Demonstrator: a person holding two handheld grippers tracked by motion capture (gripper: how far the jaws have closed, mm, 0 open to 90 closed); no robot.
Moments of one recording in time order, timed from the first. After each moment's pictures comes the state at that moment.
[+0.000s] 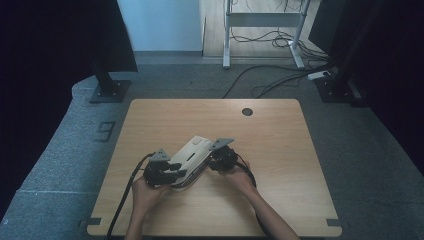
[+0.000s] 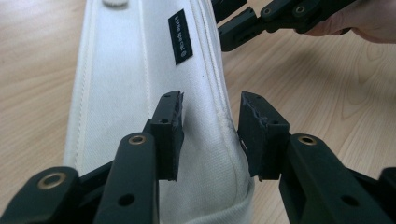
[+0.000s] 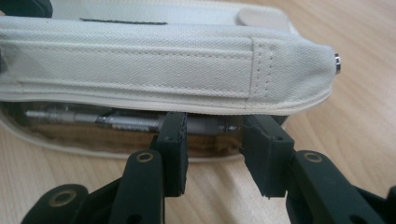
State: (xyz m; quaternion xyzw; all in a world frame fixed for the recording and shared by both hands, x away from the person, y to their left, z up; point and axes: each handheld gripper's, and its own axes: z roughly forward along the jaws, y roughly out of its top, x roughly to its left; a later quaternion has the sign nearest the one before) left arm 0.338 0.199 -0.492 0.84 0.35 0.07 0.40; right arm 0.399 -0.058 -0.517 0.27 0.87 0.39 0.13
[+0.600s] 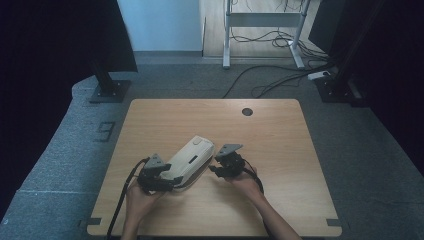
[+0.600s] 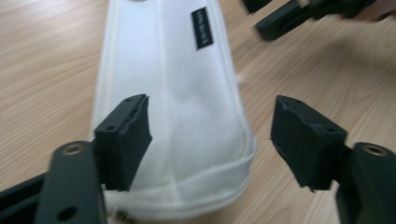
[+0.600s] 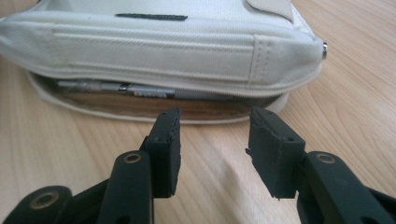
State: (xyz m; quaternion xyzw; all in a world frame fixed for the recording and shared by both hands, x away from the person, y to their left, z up) left arm 0.315 0.214 -0.485 0.85 0.36 0.12 0.38; right arm 0.377 -0.081 -0.514 0.27 0.87 0.40 0.12
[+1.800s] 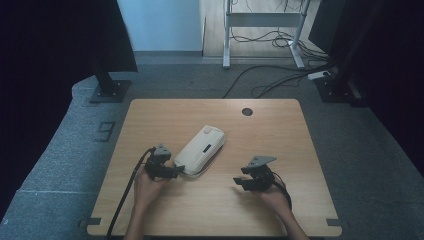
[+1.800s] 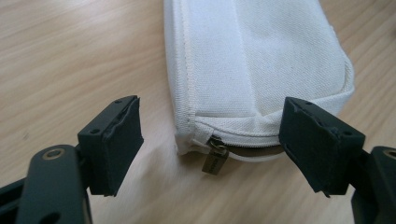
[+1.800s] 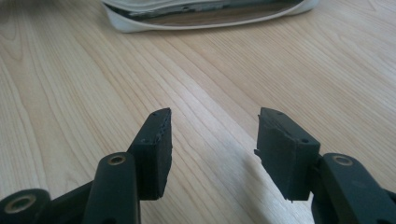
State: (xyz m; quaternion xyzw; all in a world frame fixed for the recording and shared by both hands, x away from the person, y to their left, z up) left arm 0.378 0.200 -0.512 0.84 0.39 0.12 0.35; right arm 0.339 -0.169 -0.529 0.32 0.85 0.41 0.10
